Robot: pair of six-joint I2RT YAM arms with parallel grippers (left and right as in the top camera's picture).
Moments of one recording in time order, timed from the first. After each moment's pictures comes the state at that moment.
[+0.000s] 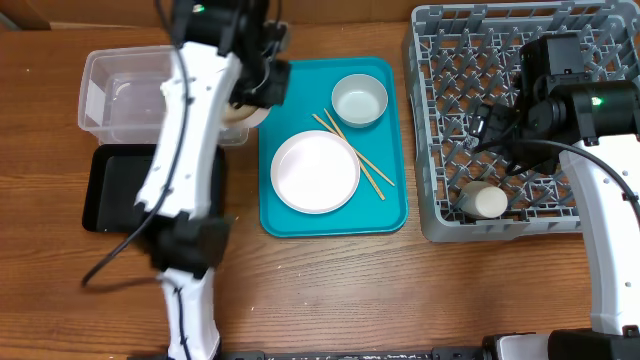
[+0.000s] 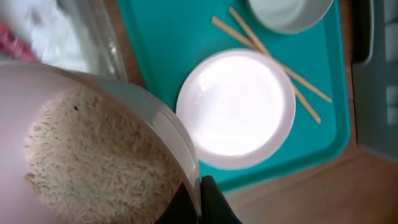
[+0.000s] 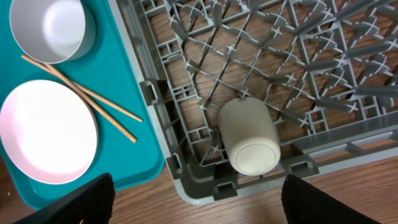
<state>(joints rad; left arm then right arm) -0.24 2.12 2.47 -1.69 0.10 -0.05 0.07 1.55 1.70 -1.41 0.01 0.39</state>
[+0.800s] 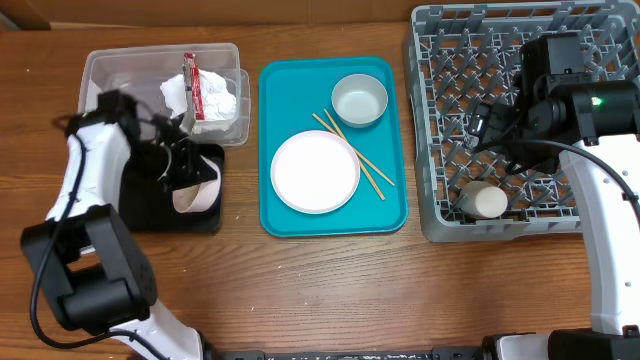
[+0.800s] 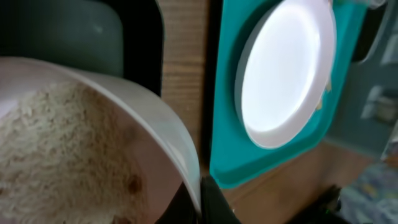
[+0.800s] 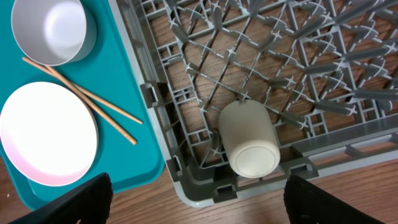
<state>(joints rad) 0.31 1.87 1.36 -1.10 0.66 0.17 0.07 1.55 1.70 -1.40 0.01 0.38</state>
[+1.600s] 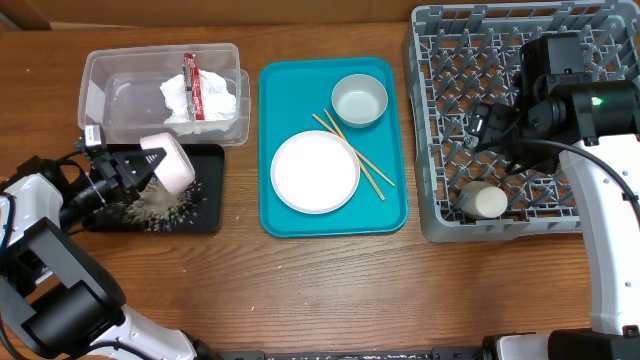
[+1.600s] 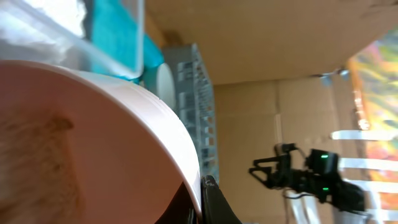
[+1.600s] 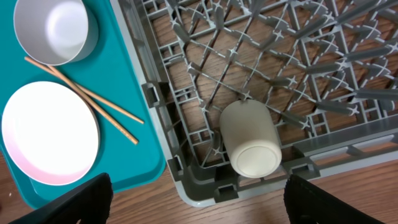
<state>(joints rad) 0.68 1.87 1.24 -1.10 1.47 0.32 0.07 1.55 1.70 -1.40 0.00 0.38</state>
